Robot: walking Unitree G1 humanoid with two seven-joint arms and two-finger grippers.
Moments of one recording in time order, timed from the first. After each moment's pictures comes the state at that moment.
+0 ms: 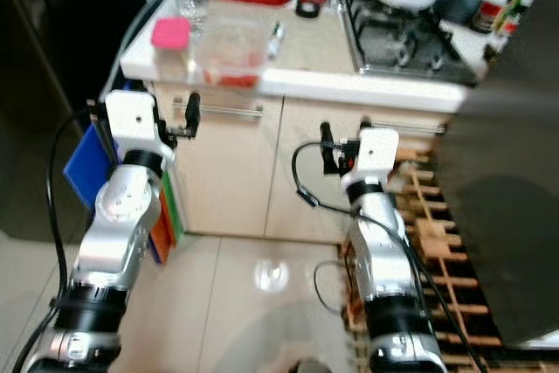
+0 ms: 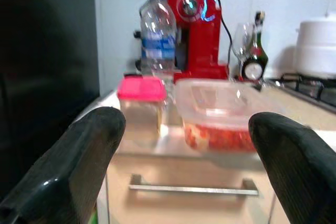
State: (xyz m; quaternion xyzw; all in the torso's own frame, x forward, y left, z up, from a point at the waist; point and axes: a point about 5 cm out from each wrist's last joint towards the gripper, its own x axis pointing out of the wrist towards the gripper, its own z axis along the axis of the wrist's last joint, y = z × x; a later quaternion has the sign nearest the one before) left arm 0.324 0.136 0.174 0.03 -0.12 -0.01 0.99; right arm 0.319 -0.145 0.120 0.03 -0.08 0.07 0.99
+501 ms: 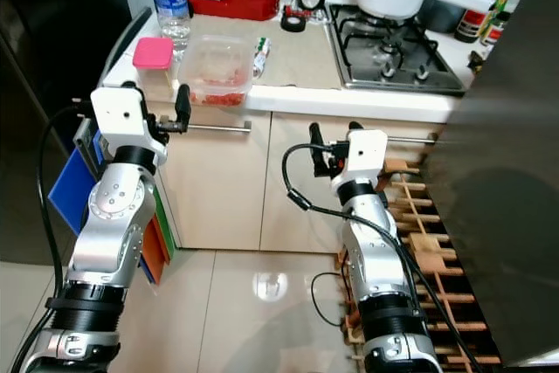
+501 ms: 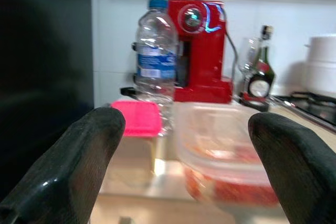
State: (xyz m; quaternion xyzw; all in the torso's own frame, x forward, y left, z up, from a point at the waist) left arm 0.320 0.134 0.188 0.02 -0.16 0.00 0.99; right arm 0.319 -0.146 0.120 0.02 -0.08 0.07 0.99
